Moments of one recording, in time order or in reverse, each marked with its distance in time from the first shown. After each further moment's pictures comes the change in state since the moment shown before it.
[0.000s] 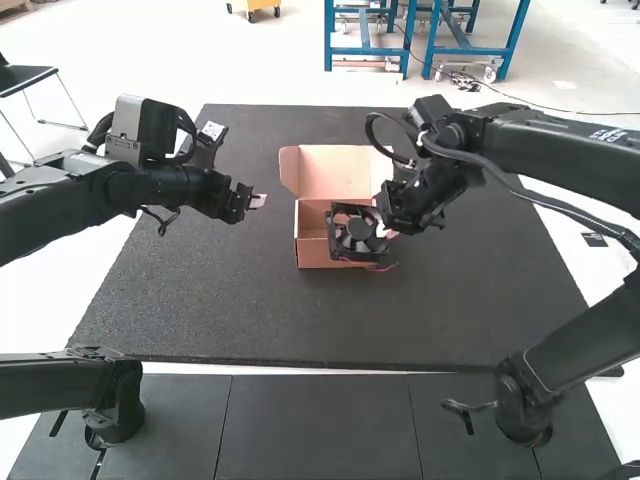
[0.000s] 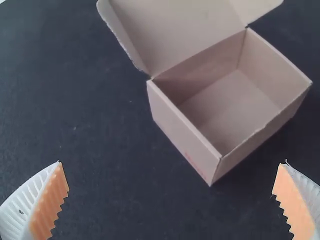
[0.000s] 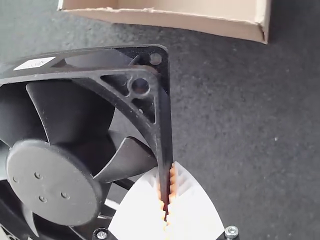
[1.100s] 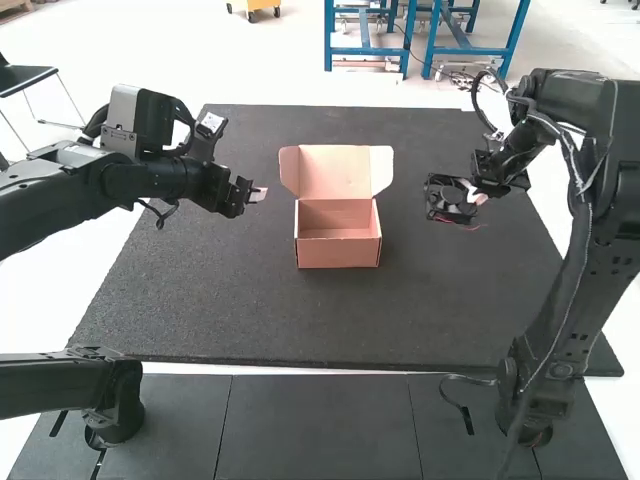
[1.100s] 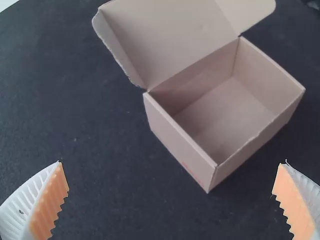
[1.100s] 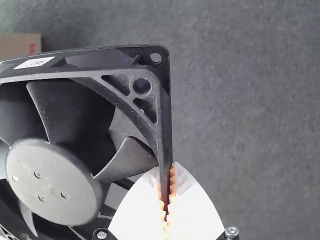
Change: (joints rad) left arm 0.000 0.000 0.039 -0.023 0.016 0.019; right arm -0.599 0.372 0.369 -0.193 0.013 -0.450
